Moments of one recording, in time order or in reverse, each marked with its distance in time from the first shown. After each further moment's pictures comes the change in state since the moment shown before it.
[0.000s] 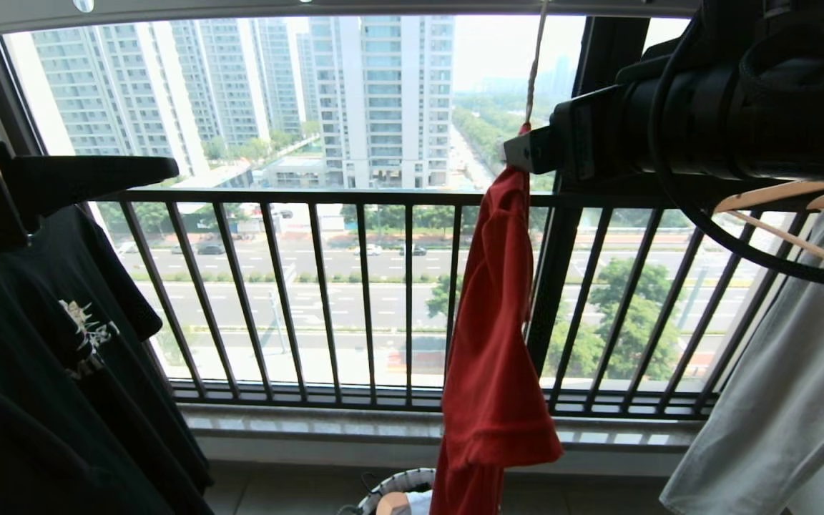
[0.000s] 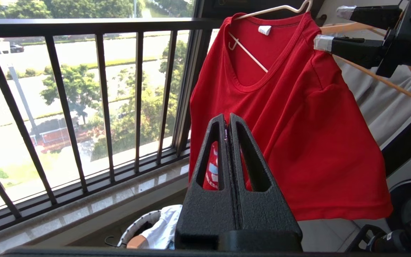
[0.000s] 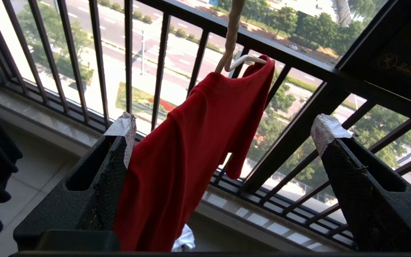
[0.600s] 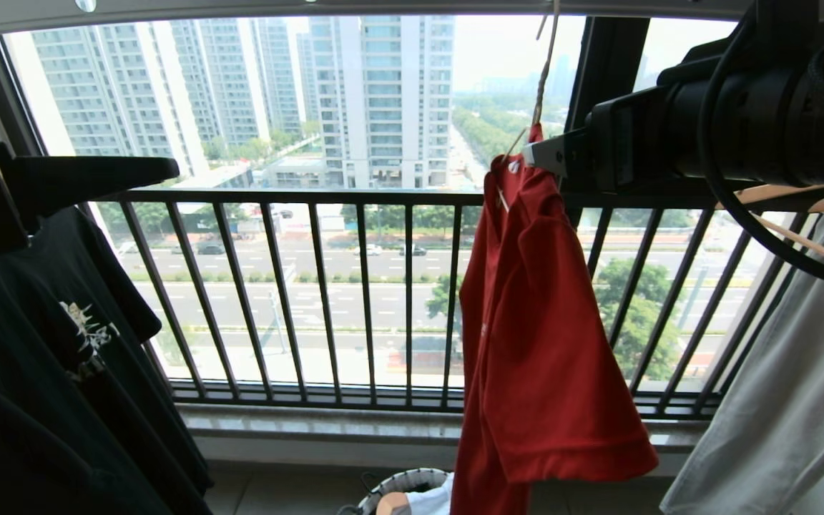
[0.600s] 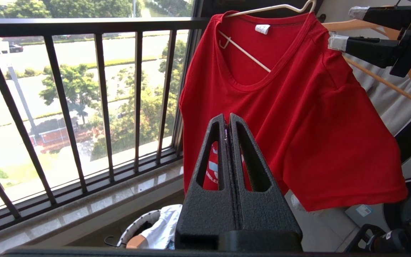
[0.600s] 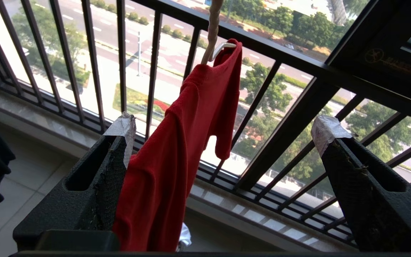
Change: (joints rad) left arm -0.001 0.000 0.001 0.000 -0.001 0.000; right arm -0.016 -0.066 0.064 -0.001 0.000 0.000
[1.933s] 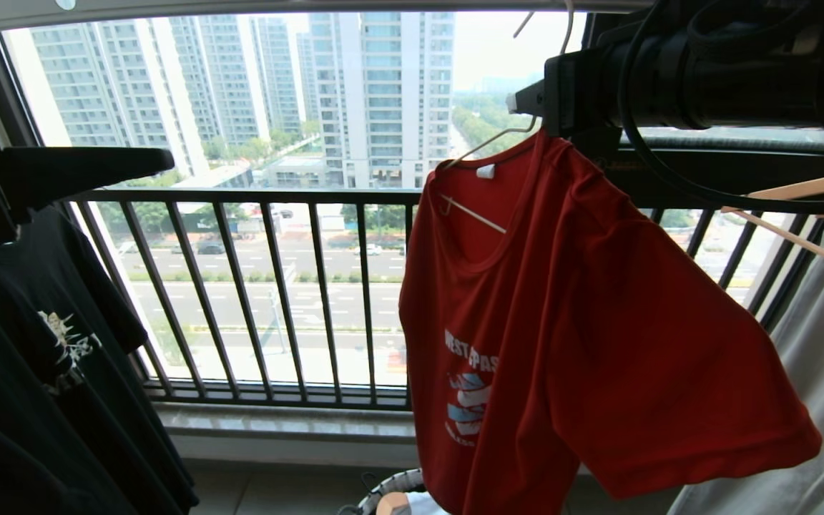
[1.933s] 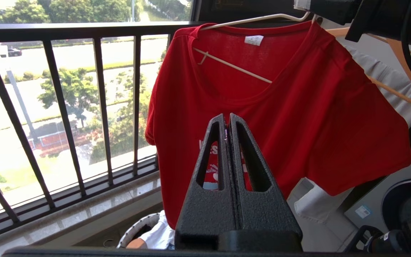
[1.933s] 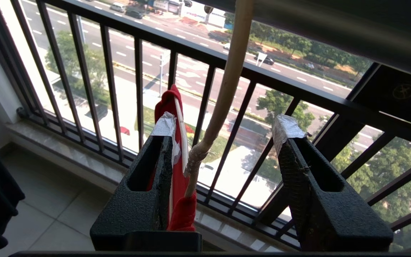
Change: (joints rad) left arm -0.004 -0.006 -0.010 0.001 -0.002 -0.004; right arm -0.124 0.176 -0.236 -0.043 0.198 -0.008
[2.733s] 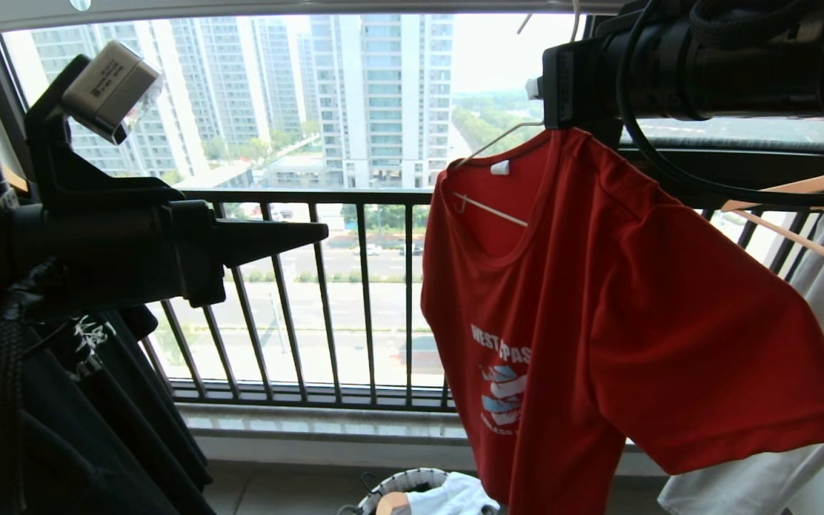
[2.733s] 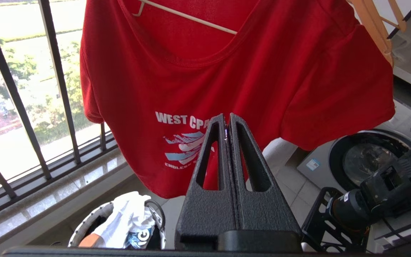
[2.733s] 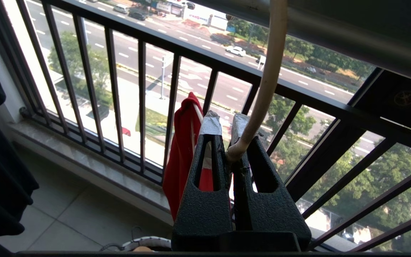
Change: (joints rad) left arm -0.241 0.209 0.073 -0.194 -0.001 -0.022; right arm 0.007 0.008 -0.032 0.012 0.009 -0.015
